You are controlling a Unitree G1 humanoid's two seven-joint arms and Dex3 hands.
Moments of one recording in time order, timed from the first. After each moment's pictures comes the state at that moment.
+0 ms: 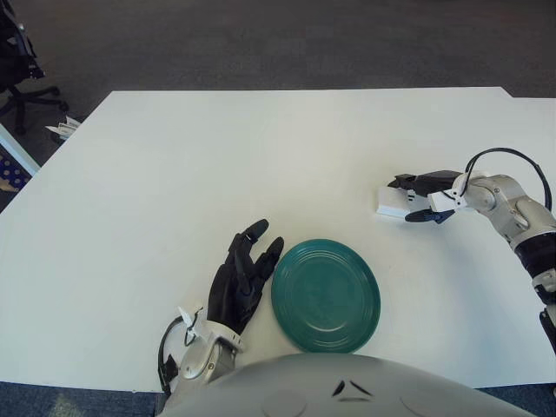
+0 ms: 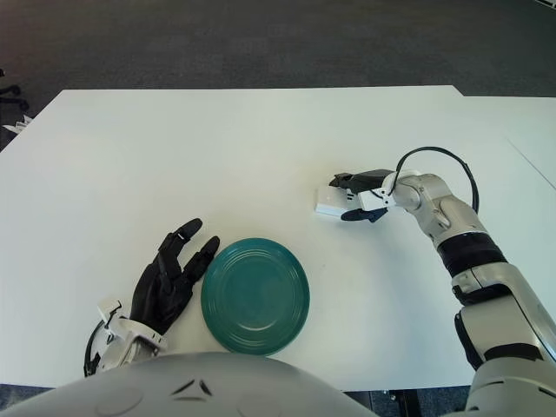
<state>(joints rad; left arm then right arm) 0.67 -0.09 -0.24 -0.43 -0.41 0.03 -0.16 -0.53 -0.77 0.42 0.60 -0.69 -0.40 0.43</state>
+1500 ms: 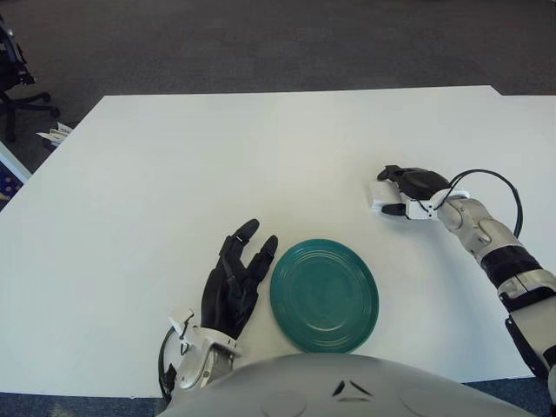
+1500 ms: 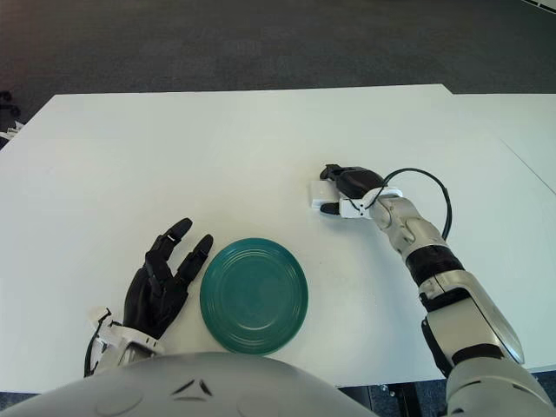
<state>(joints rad) 0.69 -0.10 -0.22 -0.44 -0.46 0.01 -0.15 -0.46 -0.62 0.44 0.67 -0.72 -0.21 0.06</state>
